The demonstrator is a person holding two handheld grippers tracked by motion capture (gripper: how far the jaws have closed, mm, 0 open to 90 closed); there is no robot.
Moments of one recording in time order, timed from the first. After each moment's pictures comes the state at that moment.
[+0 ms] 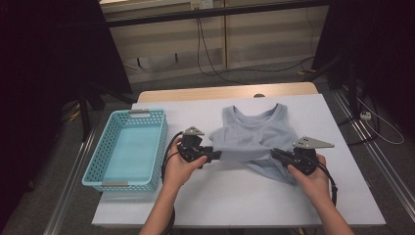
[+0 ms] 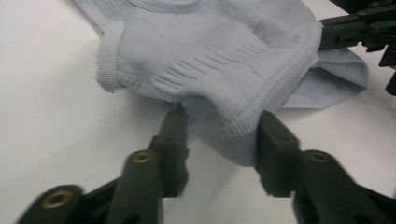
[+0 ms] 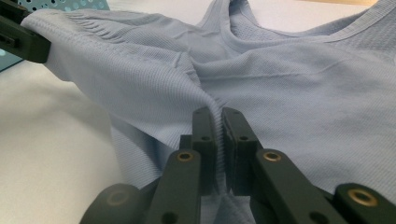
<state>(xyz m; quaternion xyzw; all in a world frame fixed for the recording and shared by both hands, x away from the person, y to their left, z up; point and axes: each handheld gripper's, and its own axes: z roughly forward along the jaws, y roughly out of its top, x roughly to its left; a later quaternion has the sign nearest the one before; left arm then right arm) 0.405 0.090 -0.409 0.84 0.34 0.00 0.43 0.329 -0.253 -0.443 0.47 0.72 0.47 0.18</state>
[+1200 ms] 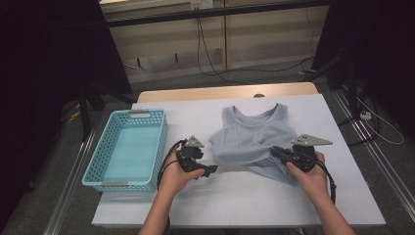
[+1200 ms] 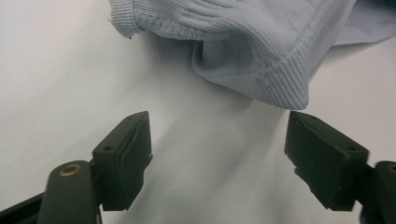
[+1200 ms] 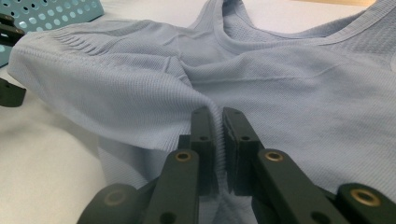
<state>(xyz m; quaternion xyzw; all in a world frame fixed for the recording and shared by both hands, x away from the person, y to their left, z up) 0.393 0.098 -0.435 0.88 0.31 0.04 0.36 0.338 -0.254 -0.444 0.48 0.72 0.46 0.19</state>
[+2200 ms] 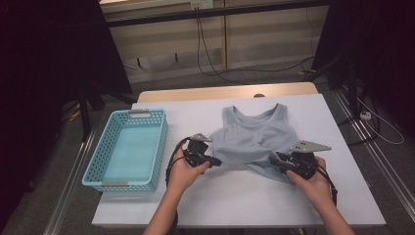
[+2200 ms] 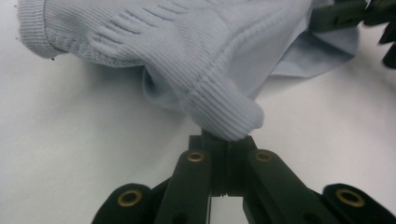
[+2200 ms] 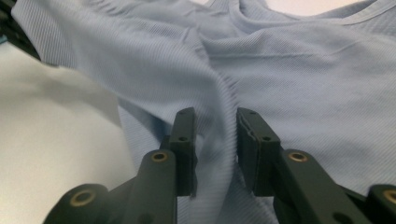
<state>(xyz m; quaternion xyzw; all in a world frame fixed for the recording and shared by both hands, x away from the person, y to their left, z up) 0.397 0.080 -0.422 0.86 0.33 -0.05 0.40 0.320 -0.248 -0.444 0.46 0.75 0.44 0.18</state>
